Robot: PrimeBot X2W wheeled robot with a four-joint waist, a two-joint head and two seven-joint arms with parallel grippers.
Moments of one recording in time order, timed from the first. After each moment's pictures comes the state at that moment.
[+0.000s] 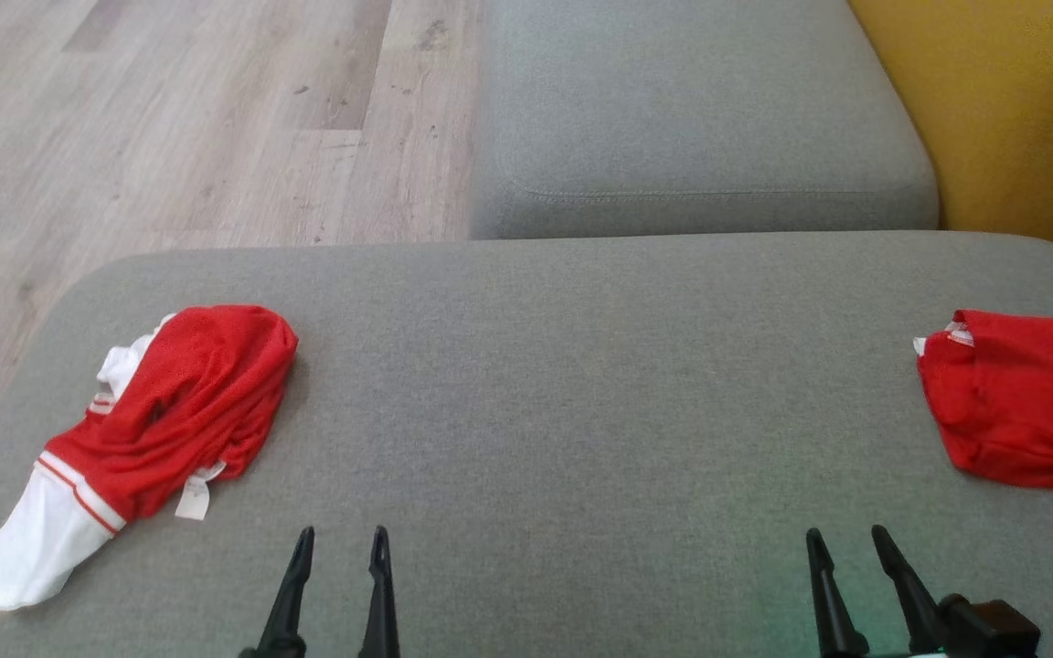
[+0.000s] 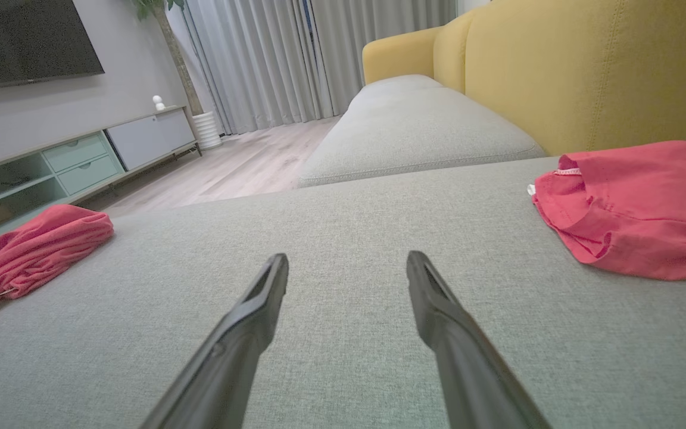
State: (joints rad) left arm 0.20 0.05 -0.31 0.13 -0.18 0.14 -0.25; right arm 0.22 -0.05 0.09 0.26 0.21 0.13 -0.25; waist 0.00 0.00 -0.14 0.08
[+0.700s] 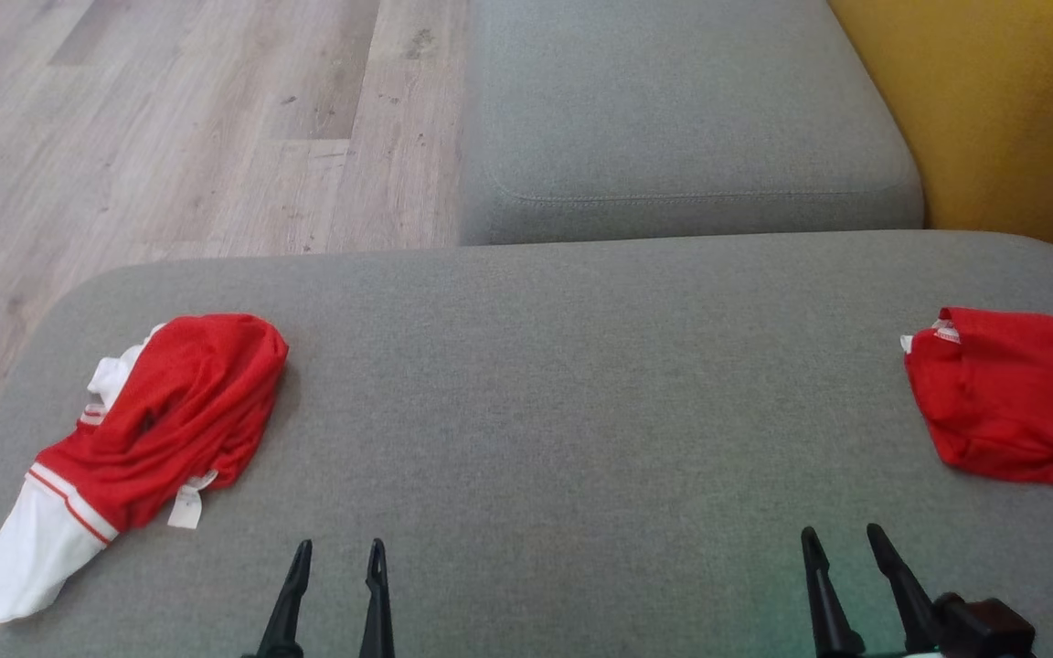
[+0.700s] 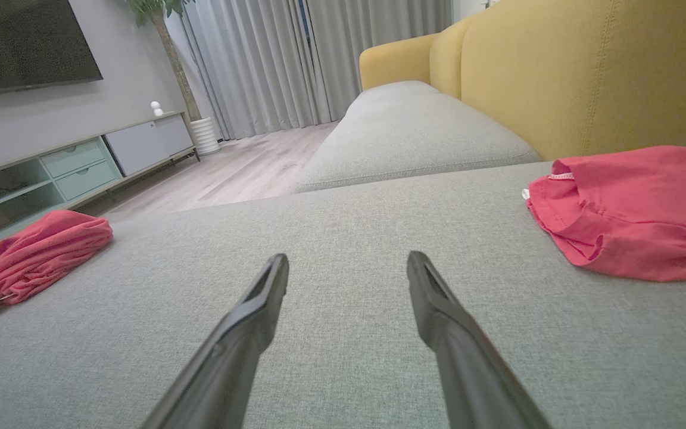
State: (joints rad) left arm 0.21 0.05 -0.29 0.16 -0.18 0.12 -0.25; right arm 0.22 -0.05 0.09 0.26 0.20 0.13 -0.25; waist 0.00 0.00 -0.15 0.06
